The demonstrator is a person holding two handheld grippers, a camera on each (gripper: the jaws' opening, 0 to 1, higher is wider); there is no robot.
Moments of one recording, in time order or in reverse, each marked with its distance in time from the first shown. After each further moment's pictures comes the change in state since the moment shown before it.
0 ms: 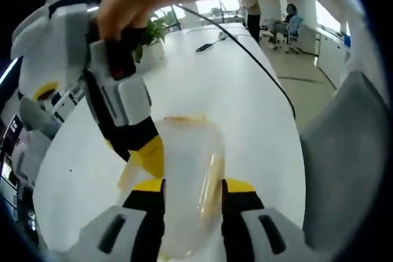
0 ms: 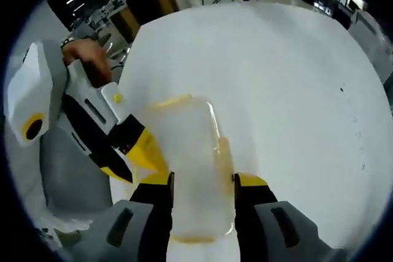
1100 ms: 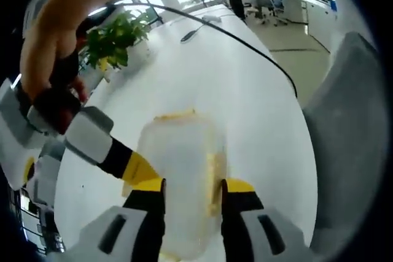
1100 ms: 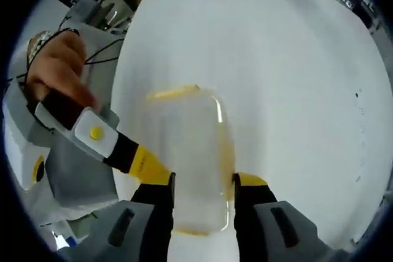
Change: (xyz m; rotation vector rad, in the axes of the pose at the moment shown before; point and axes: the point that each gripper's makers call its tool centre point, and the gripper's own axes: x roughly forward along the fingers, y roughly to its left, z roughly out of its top) left arm 0.007 -0.006 0.000 0.181 0.094 0.031; right arm 0.004 0.003 -0.004 -0.058 0.255 0.028
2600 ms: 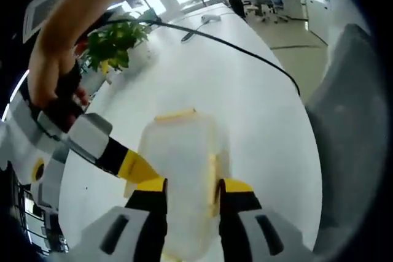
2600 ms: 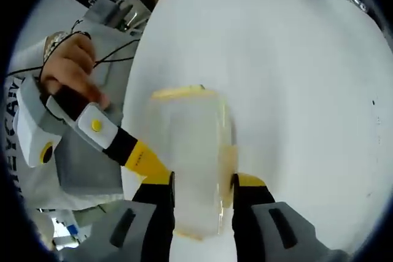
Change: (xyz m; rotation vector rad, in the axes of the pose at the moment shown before) left arm 0.002 0.001 0.002 0.025 -0.012 0.028; right arm 0.005 0.003 -0.003 -0.054 -0.029 0.149
